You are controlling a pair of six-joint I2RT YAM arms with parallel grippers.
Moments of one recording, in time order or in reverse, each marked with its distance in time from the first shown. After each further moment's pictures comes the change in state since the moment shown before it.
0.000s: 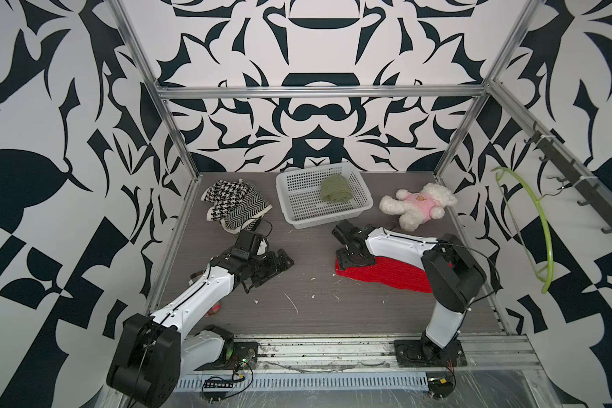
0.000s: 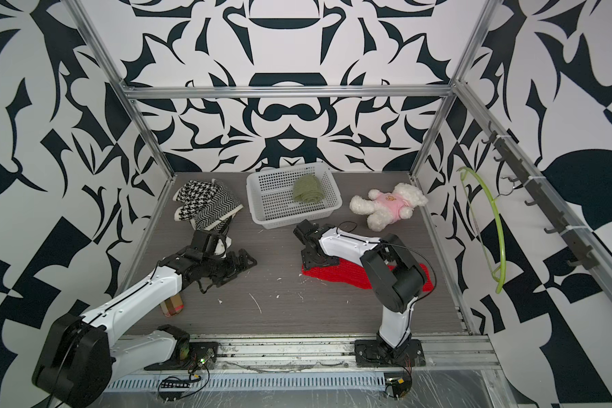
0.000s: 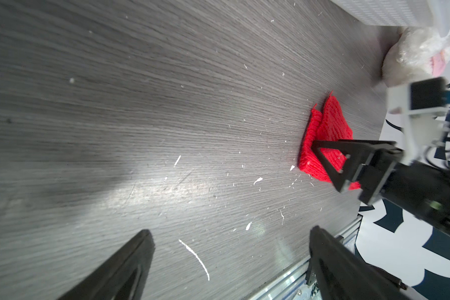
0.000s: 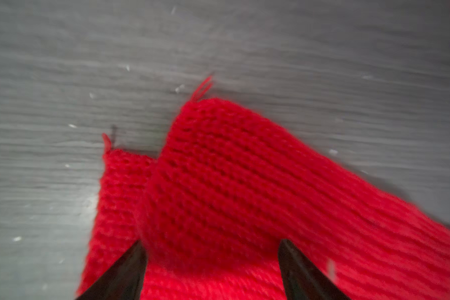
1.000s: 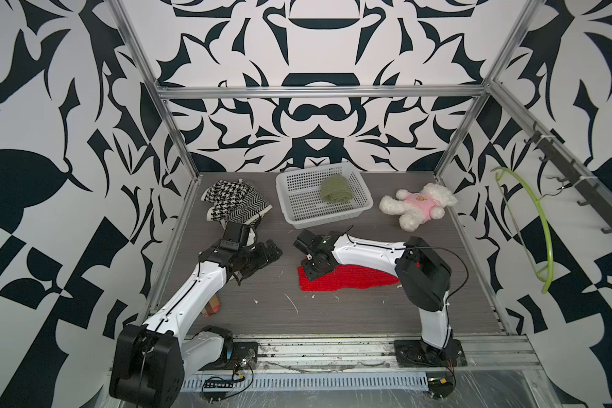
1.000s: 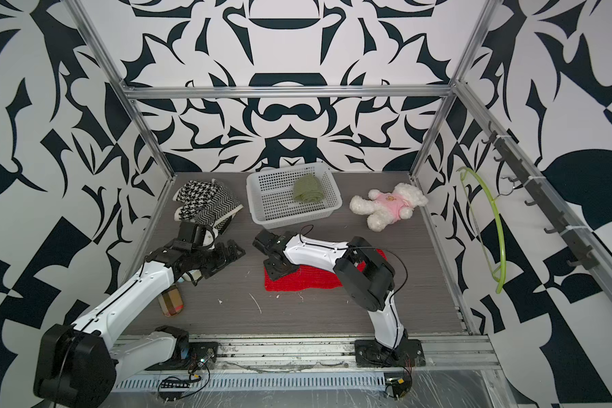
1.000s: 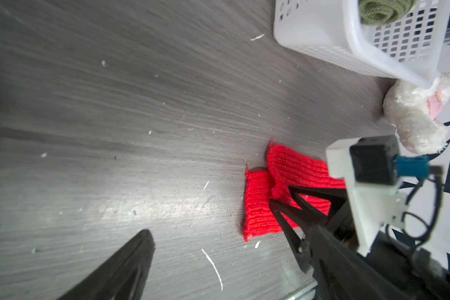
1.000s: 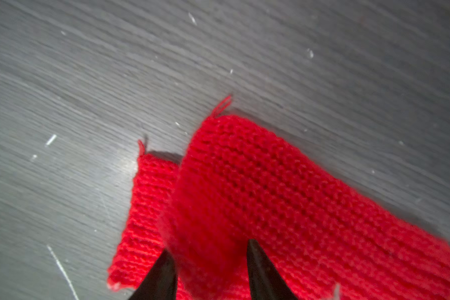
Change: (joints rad) left arm 0.120 -0.037 0.083 -0.122 -0.056 0.078; right arm 0.267 0.156 0.275 -0.034 -0.118 -0.054
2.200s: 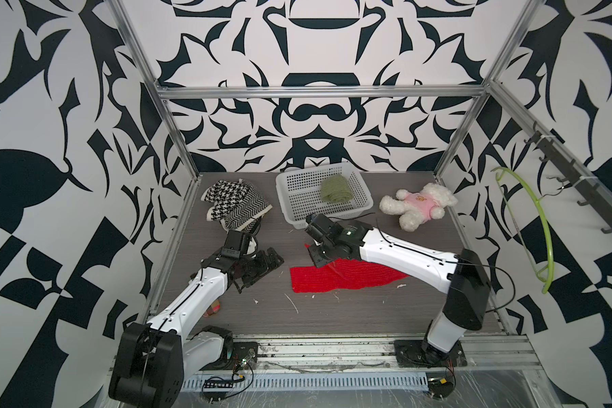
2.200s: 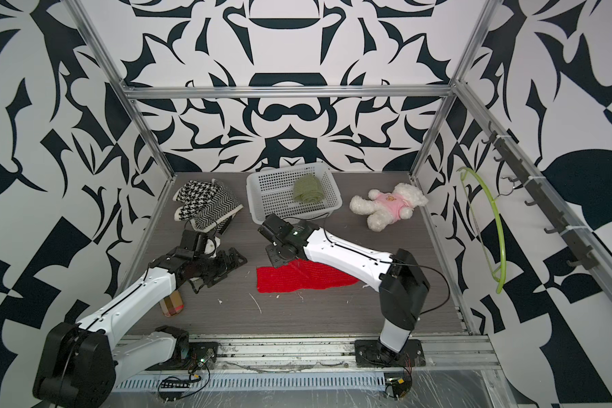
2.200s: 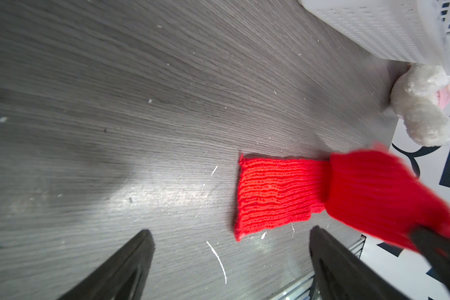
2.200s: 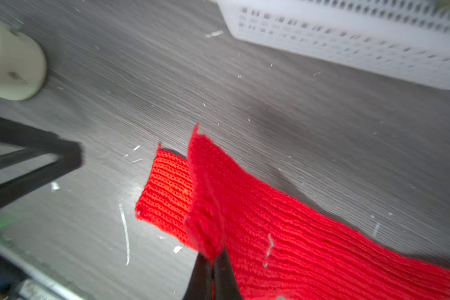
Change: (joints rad) left arm 0.000 0.014 -0.093 0.067 0.056 -0.034; right arm 0.010 -0.295 0.027 -0.098 0.085 -0.058
